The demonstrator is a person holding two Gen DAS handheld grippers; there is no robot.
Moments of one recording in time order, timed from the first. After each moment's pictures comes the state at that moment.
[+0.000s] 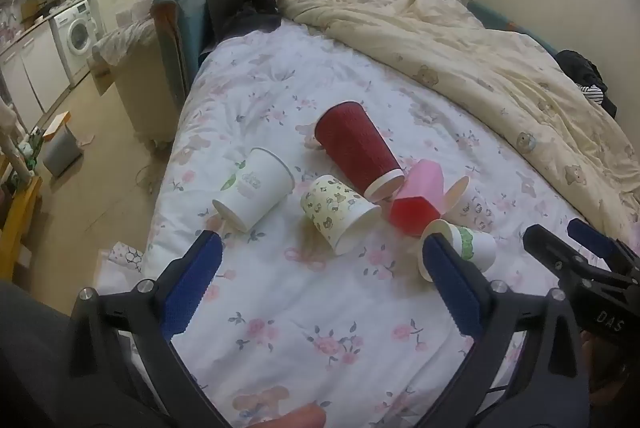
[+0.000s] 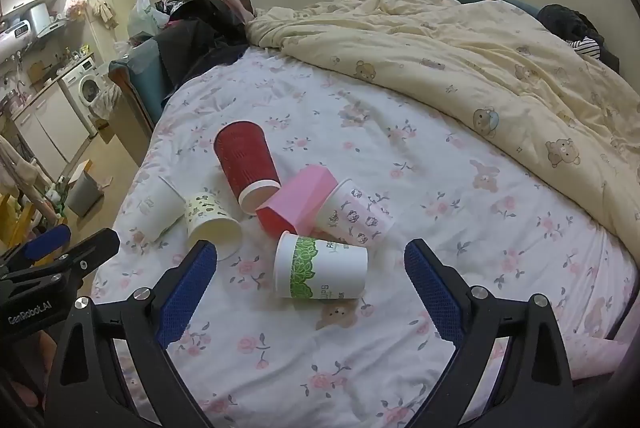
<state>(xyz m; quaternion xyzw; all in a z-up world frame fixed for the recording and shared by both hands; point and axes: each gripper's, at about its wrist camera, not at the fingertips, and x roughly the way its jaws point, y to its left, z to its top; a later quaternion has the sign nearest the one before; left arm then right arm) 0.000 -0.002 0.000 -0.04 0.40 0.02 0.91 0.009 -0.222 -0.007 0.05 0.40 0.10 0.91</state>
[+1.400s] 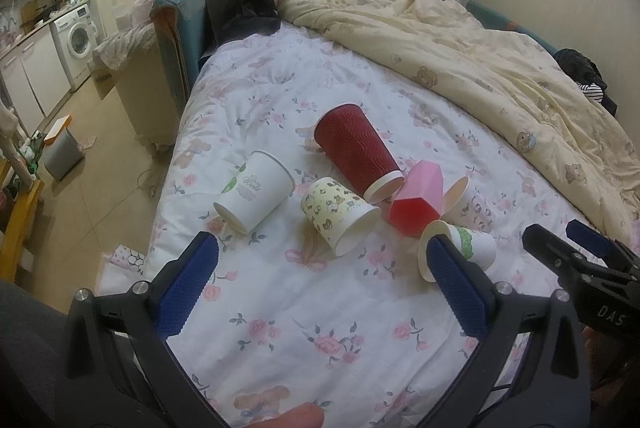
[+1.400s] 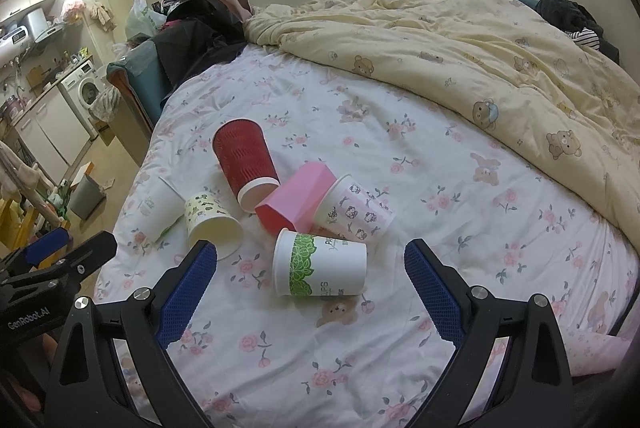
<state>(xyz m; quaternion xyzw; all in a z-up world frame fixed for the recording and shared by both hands) -0.001 0.001 0.001 -0.05 0.40 0.02 0.91 0.010 -0.227 -0.009 0.06 0.40 0.10 0.91</state>
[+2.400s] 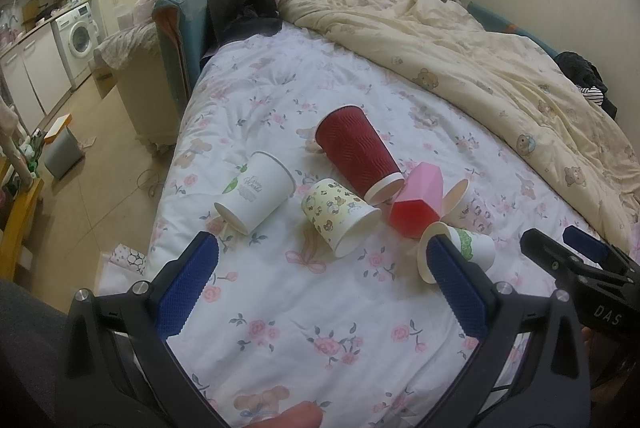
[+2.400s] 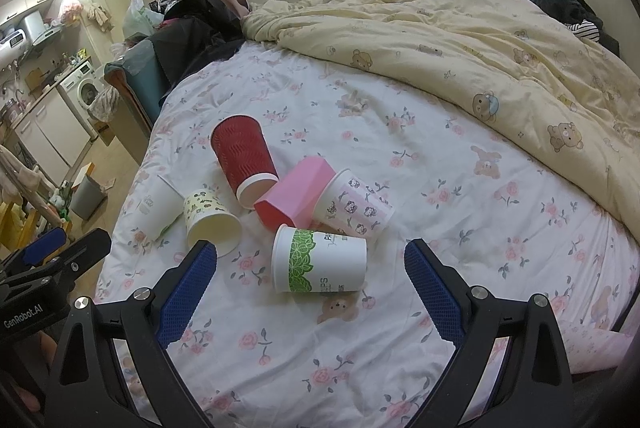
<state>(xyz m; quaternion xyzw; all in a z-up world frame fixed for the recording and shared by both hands) -0.001 0.000 0.003 -0.05 0.40 0.02 0.91 0.010 -0.230 -0.014 0.06 0.41 0.10 0.90</state>
